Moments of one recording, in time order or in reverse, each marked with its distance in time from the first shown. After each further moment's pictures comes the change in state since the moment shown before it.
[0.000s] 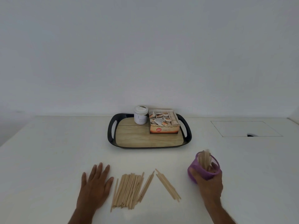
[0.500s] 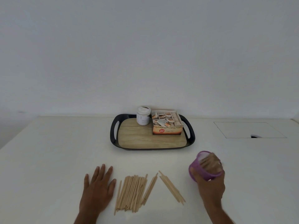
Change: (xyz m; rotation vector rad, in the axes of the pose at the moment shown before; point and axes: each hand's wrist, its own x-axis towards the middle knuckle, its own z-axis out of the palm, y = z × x) left_hand -0.001 0.003 -0.004 -0.052 -0.003 -0.007; right_hand -0.011 -0.011 0.013 0.011 0.059 -0.103
